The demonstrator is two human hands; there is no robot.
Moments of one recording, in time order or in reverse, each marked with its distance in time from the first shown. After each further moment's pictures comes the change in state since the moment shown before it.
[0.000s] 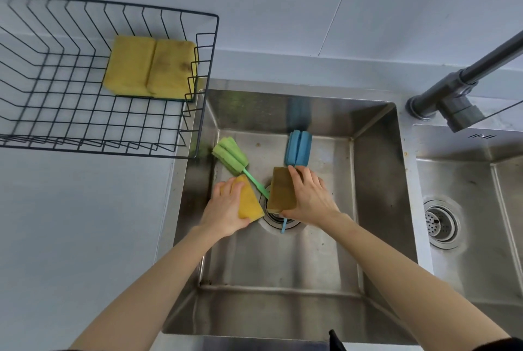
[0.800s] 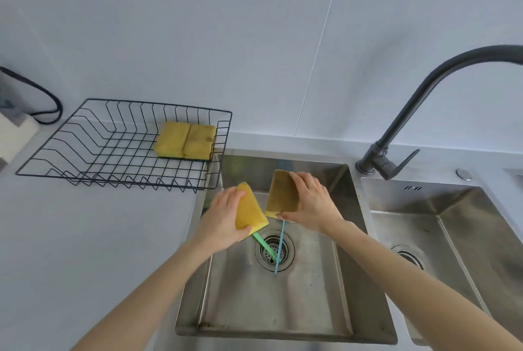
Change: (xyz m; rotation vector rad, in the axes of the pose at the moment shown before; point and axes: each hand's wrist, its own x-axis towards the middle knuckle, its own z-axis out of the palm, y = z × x) left_hand -0.095 0.036 -0.087 -0.038 0.420 0.237; right_hand -0.087 -0.048 -0.113 0.032 0.366 -0.065
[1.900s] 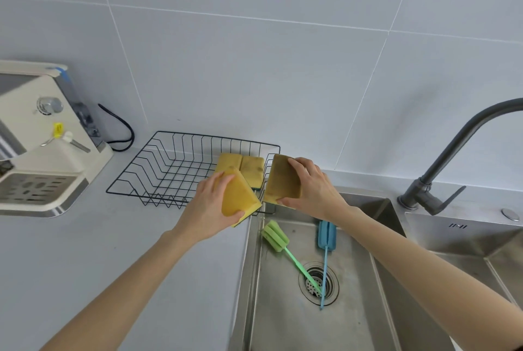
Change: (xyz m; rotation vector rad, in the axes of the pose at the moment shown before) left_hand -0.041 -0.084 -0.125 -0.015 0.255 -0.048; right_hand 0.041 -0.127 -0.034 0.000 0.129 -0.169
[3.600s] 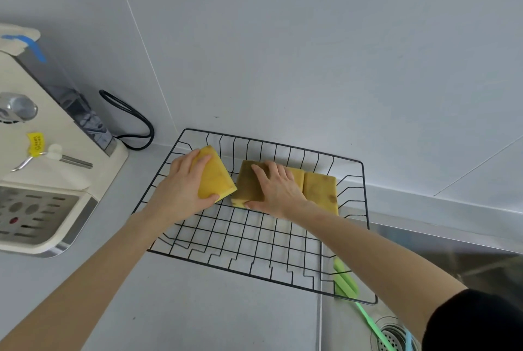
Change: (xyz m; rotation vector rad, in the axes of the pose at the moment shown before) left_hand 0.146 -0.189 -0.038 0.205 -0.126 -0.190; right_hand 0.232 -0.083 0.155 -0.165 -0.286 -0.114
